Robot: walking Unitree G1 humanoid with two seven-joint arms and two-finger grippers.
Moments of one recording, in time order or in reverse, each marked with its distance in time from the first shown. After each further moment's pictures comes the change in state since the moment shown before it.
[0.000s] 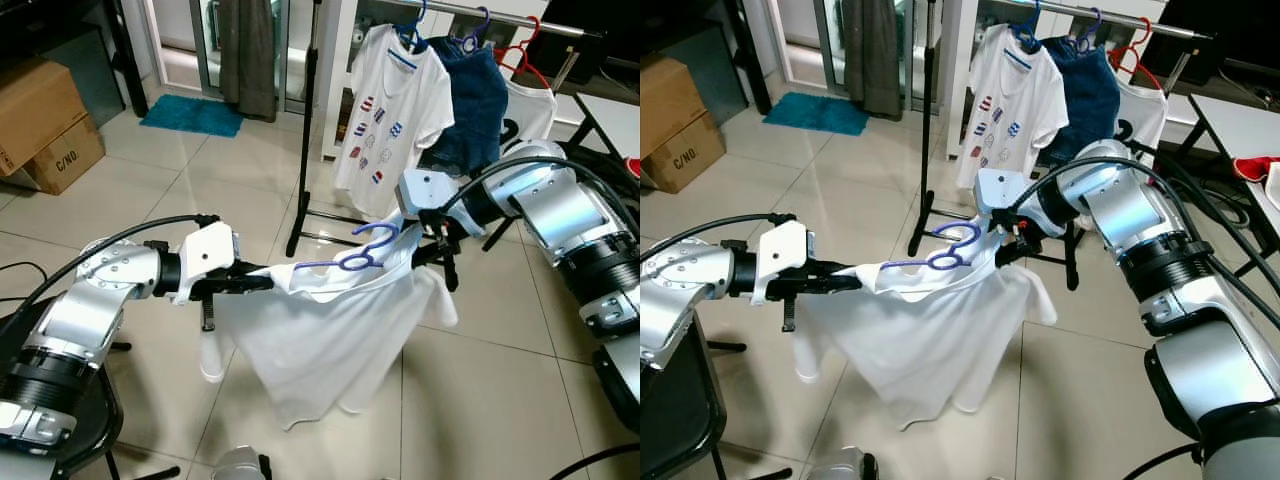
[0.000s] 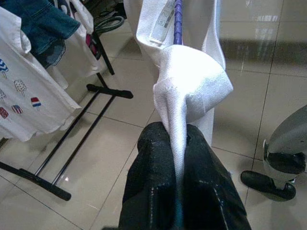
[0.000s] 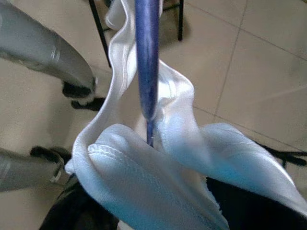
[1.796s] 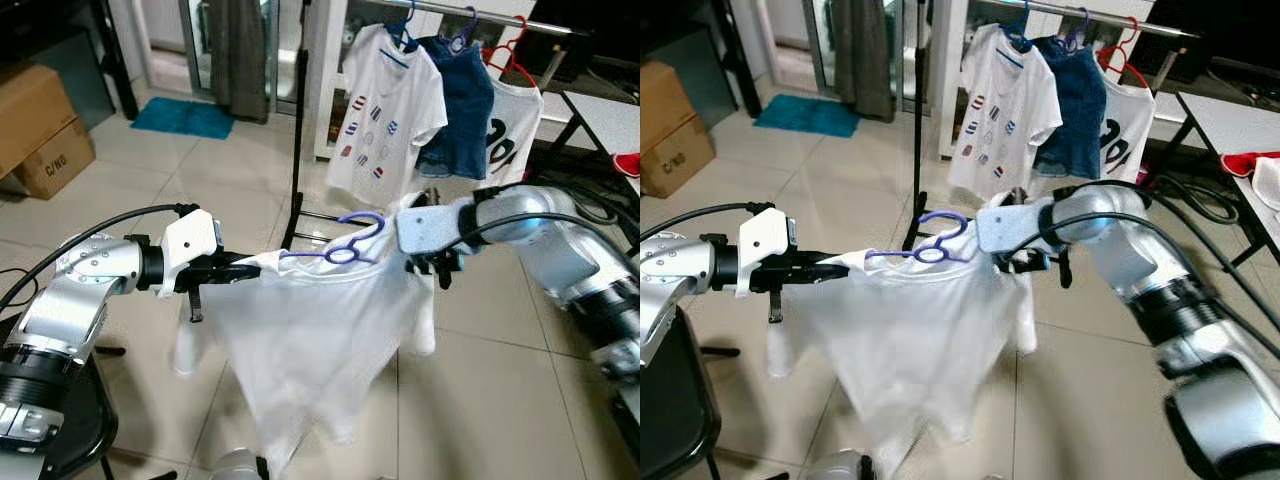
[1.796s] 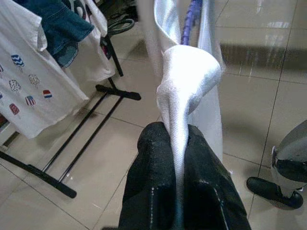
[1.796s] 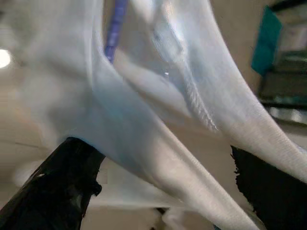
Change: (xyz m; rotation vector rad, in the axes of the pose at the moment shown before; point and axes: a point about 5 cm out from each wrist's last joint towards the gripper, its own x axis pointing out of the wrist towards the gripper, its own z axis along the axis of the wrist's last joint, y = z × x) left arm -0.015 0.008 -0.001 -0.037 -0.008 0.066; right arm 0.011 0.020 -0.021 -0.309 0.295 -0.288
